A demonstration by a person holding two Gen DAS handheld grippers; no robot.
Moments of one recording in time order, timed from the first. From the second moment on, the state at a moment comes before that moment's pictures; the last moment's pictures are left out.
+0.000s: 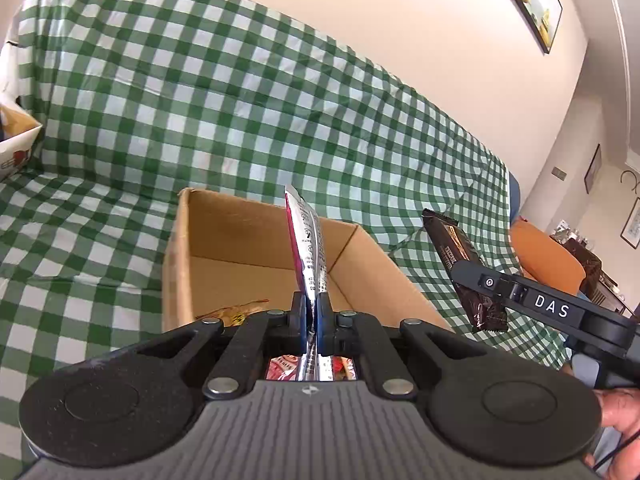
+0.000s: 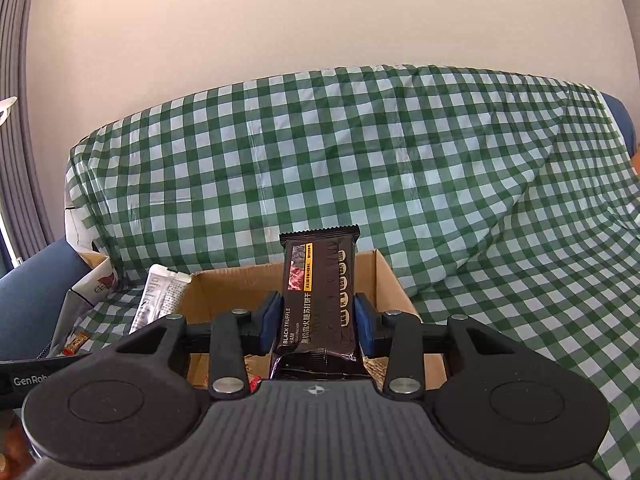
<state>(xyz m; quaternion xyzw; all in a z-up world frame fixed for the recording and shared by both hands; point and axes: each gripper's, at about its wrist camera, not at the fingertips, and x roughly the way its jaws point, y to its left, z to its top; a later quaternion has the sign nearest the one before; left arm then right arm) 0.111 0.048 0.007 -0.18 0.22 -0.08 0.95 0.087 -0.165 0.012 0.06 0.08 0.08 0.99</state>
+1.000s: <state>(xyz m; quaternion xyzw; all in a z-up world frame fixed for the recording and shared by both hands) 0.138 0.034 0.018 -0.17 0.22 -0.12 0.95 0.098 -0.144 0.010 0.04 0.08 0.05 0.99</state>
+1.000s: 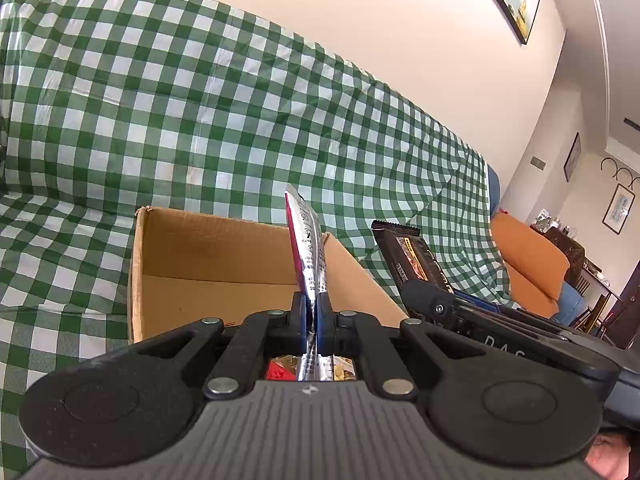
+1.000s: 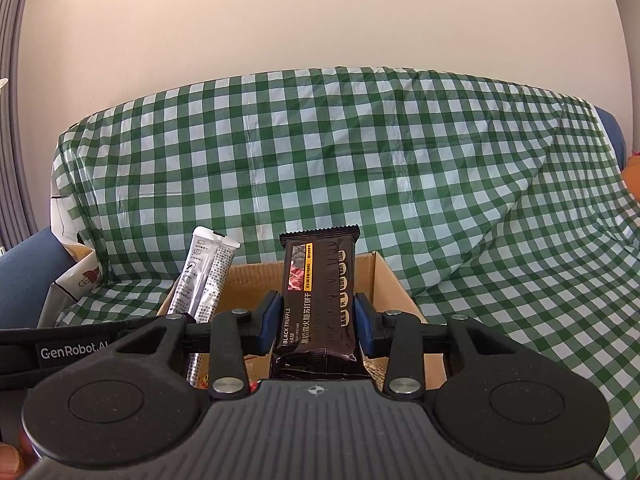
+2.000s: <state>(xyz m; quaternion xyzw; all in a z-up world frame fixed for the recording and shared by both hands) 0.138 0.037 0.021 -0.17 0.21 -0.12 0.95 0.098 -0.139 0.007 0.05 0.08 0.03 0.99</state>
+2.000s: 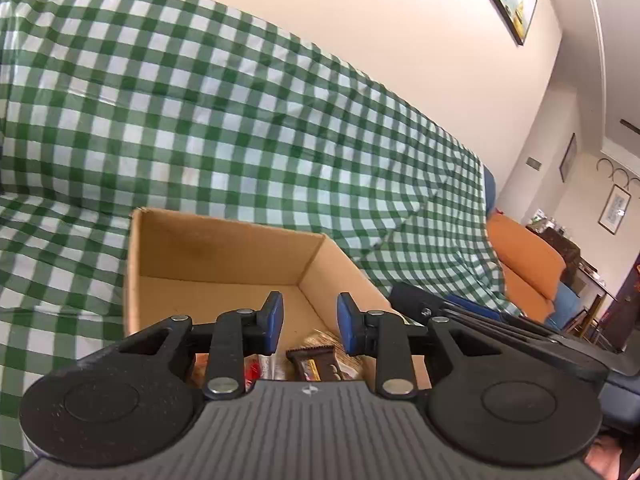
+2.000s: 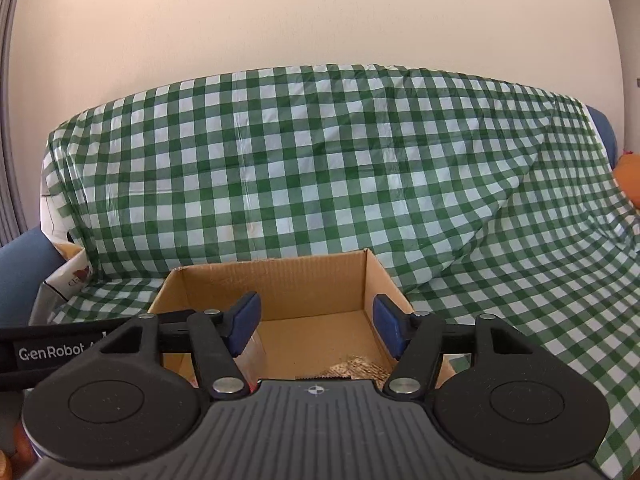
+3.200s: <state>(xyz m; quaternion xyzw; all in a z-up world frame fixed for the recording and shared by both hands) 0.068 0.328 -0.007 -0.21 0.30 0.20 0.91 0.075 0.095 -0.011 0.00 0.12 0.29 0.95</state>
